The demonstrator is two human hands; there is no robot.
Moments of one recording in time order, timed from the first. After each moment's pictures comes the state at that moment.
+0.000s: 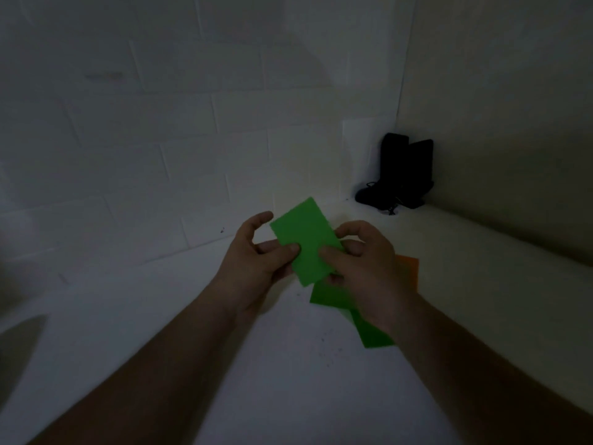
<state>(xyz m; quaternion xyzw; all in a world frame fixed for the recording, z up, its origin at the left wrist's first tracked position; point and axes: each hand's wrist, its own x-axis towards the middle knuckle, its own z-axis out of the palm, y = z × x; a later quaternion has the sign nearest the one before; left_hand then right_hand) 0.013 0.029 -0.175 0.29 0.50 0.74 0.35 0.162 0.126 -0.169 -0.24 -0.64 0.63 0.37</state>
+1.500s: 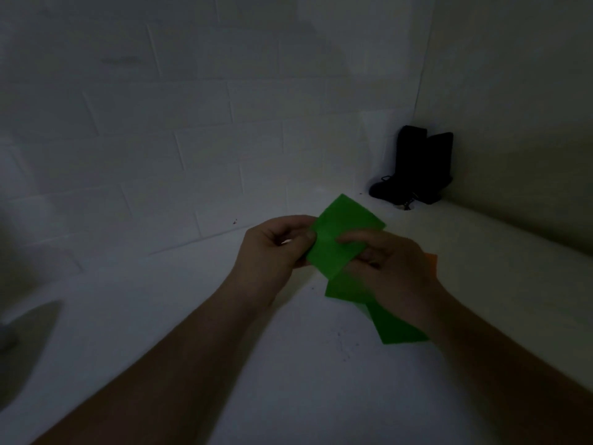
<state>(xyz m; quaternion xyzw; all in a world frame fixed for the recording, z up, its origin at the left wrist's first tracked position) 0.021 0.026 -0.174 0.36 0.54 0.72 0.26 0.180 0.136 -0.175 -0.22 -0.83 0.37 0.35</state>
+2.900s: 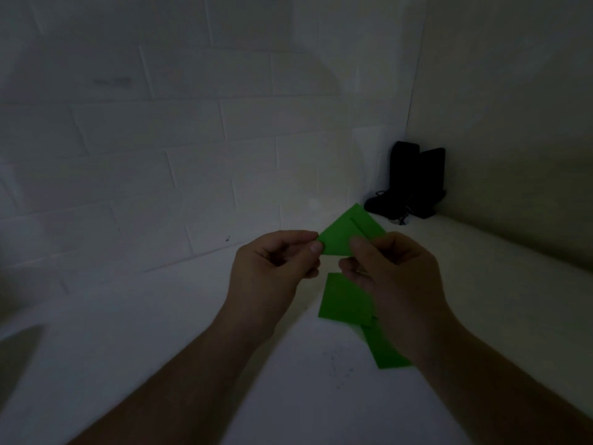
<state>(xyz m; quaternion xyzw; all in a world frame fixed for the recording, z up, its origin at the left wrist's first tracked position) 0.043 0.022 -0.162 0.38 0.52 0.74 0.17 0.176 0.113 -0.153 -0.25 -0.53 0.67 0.47</state>
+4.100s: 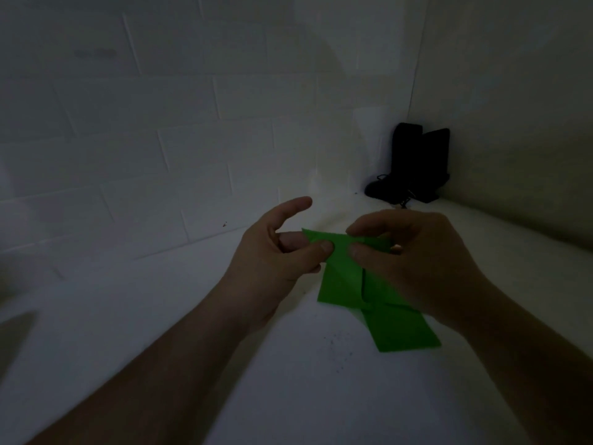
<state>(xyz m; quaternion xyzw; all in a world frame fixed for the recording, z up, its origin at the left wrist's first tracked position) 0.044 0.015 -0.156 0.41 0.55 0.68 0.27 0.202 0.135 -0.142 -0.20 -0.84 0.33 0.39</state>
